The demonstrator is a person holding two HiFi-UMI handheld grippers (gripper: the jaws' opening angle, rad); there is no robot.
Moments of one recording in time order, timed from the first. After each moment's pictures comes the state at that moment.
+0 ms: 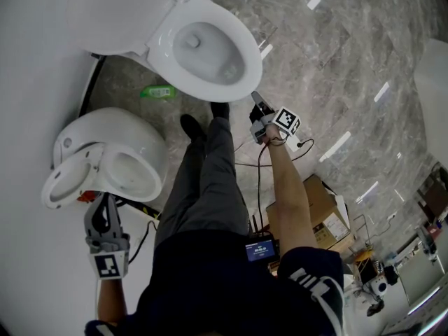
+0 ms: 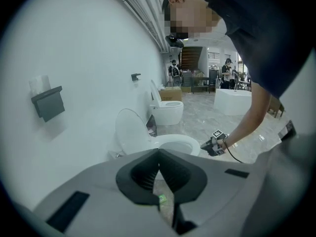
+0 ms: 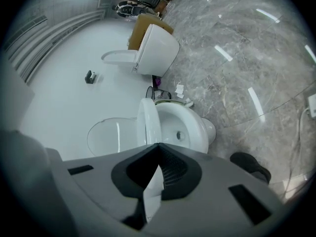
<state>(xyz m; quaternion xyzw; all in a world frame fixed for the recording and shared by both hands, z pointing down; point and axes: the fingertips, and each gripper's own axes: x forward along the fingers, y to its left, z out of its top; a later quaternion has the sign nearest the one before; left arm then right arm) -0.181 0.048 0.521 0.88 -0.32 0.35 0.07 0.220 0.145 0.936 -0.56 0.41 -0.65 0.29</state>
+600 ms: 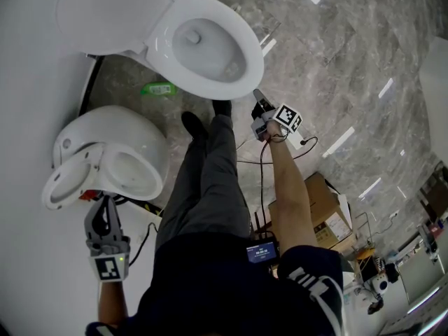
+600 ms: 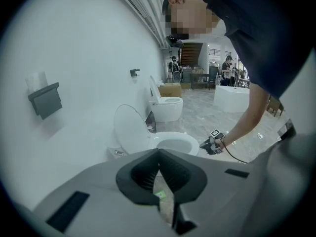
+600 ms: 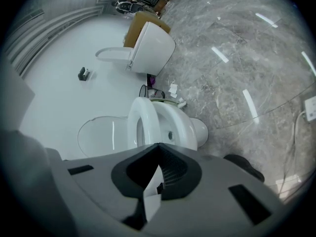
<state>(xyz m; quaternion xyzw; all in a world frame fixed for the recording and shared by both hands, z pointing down) -0.178 0.047 0.538 0.87 -0.31 0.37 0.08 0.223 0.148 0.975 -0.57 0.40 -0.66 0.27</state>
